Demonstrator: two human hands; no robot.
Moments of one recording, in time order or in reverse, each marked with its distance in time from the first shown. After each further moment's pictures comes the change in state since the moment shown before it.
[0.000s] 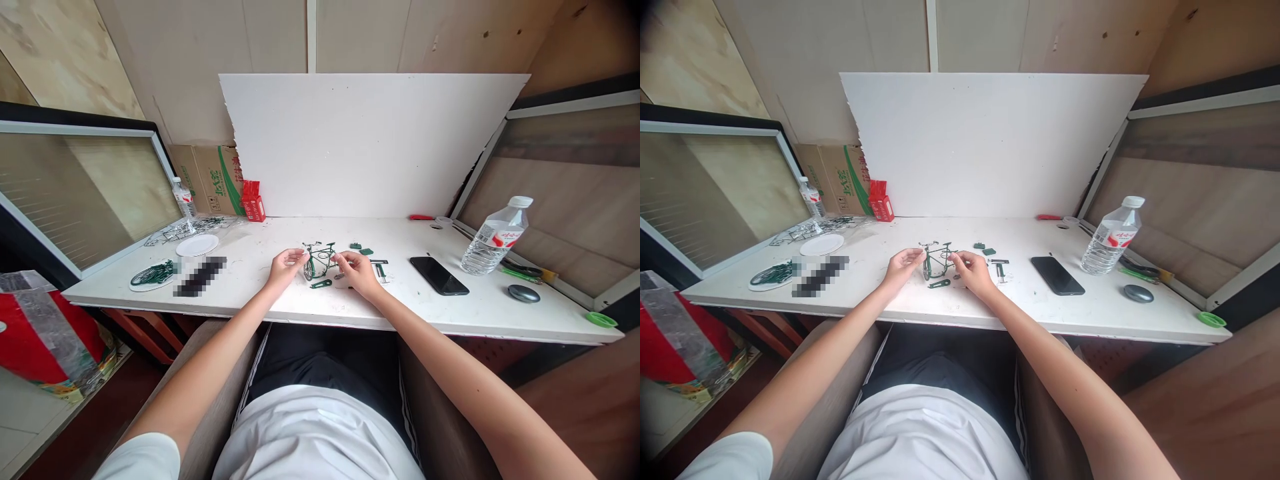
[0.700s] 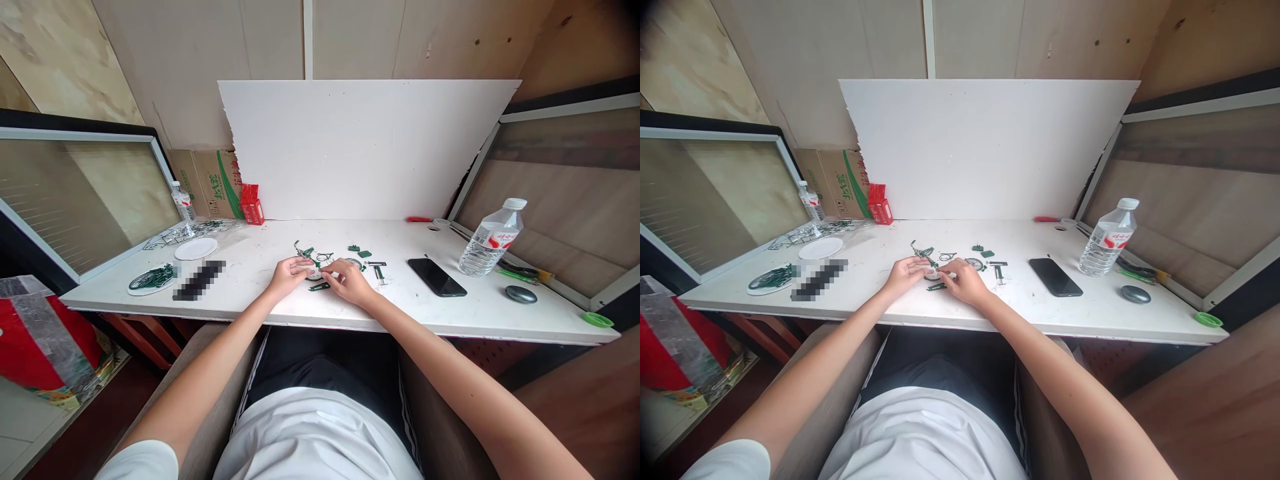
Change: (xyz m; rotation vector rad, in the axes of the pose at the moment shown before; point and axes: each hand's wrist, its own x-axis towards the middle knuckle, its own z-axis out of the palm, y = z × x) left_hand -0.007 0.000 0.004 -0.029 -0.208 -0.029; right_hand -0.007 0.002 0.008 -0.289 -0.169 -0.278
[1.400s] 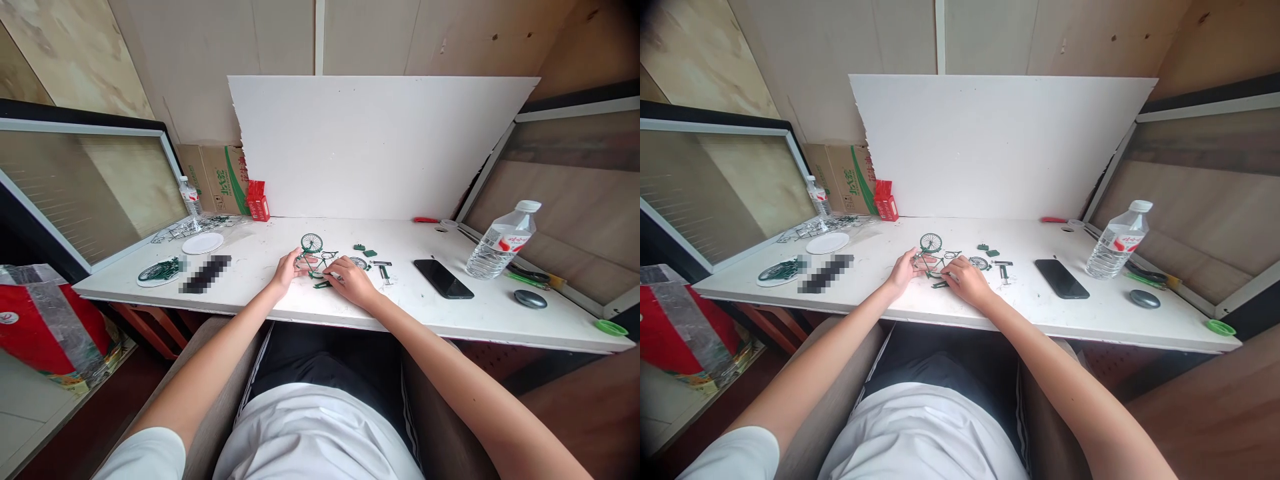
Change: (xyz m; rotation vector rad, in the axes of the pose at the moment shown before) left_hand 0.010 -0.001 -0.008 -0.218 0.038 -0.206; right_hand -0.001 -0.003 0.005 -0.237 -0.038 -0.109
